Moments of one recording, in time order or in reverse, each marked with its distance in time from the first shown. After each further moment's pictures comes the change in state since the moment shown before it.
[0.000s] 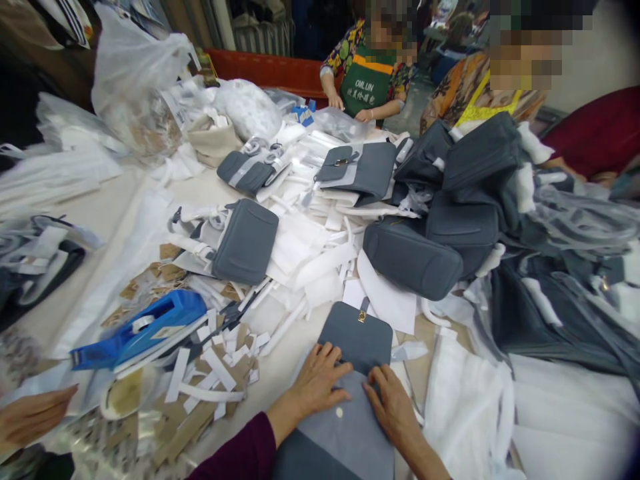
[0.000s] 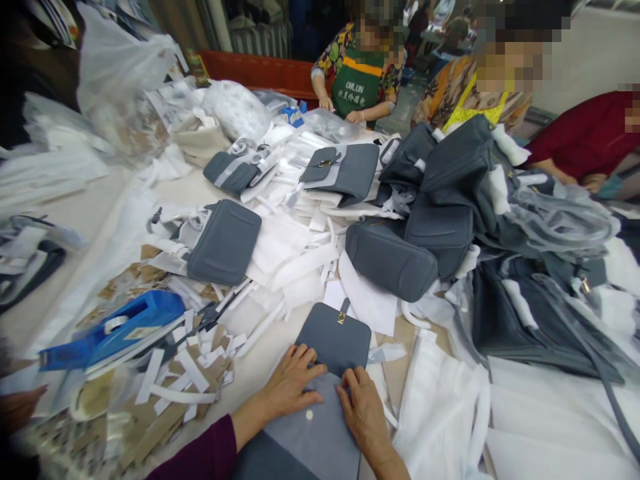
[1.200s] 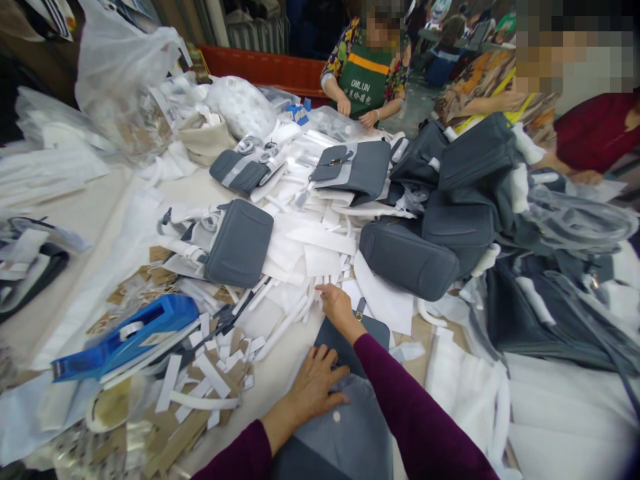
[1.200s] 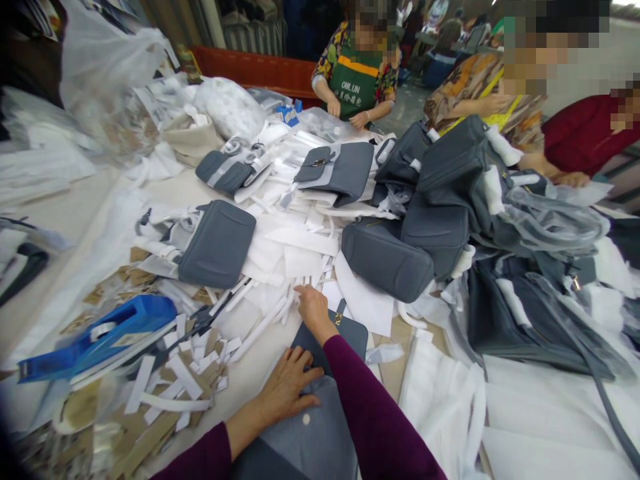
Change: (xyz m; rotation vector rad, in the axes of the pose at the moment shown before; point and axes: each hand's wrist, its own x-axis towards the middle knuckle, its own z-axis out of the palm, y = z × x) left_hand 0.004 -0.004 0.004 -0.066 -0.023 0.004; right_hand 0.219 -0.072 0.007 -0.187 -0.194 0.036
